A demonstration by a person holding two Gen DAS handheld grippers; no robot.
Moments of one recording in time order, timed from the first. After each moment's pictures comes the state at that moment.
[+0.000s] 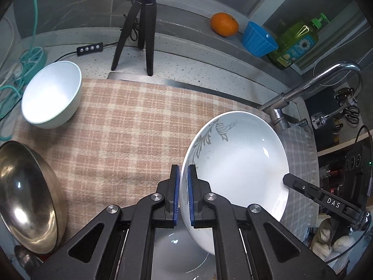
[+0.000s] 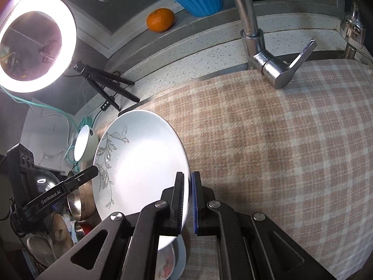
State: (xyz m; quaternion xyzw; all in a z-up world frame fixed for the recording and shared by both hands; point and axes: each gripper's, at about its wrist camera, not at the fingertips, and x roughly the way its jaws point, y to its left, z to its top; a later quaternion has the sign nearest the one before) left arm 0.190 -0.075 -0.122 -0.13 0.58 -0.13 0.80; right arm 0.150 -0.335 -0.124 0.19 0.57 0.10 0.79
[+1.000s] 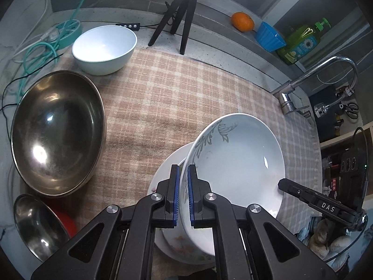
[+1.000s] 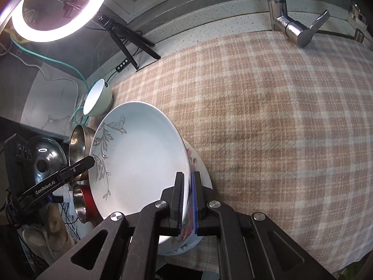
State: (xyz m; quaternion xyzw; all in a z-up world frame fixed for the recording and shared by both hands) left arm 0.113 -0.024 -0.127 -0.15 0.58 -0.10 0.79; right arm 0.083 -0.285 -0.142 0.16 0.60 0.14 0.77
